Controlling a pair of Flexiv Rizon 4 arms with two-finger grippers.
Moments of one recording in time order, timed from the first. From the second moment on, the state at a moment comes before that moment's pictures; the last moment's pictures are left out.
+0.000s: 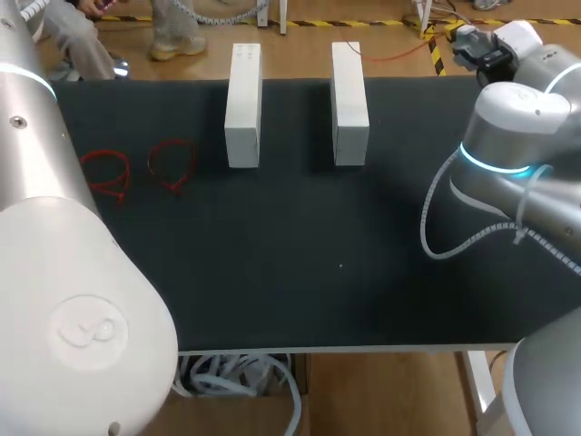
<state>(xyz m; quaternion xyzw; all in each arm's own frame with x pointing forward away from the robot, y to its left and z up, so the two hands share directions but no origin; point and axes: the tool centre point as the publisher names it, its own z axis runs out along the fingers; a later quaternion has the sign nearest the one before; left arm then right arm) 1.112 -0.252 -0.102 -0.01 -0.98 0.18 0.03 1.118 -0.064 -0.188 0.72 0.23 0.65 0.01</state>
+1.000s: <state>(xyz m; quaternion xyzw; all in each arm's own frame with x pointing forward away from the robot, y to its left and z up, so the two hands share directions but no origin) 1.115 -0.253 -0.101 -0.01 -0.98 0.18 0.04 1.130 -0.058 -0.176 0.60 0.53 0.56 0.23</state>
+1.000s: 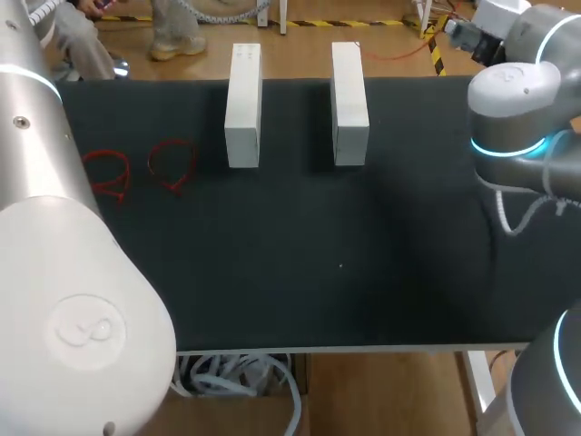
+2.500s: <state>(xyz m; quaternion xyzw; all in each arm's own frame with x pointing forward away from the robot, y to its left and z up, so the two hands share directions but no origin) 1.115 -0.253 -0.102 -0.01 -0.98 0.18 0.04 1.129 -0.063 -0.176 0.40 0.72 0.46 0.32</state>
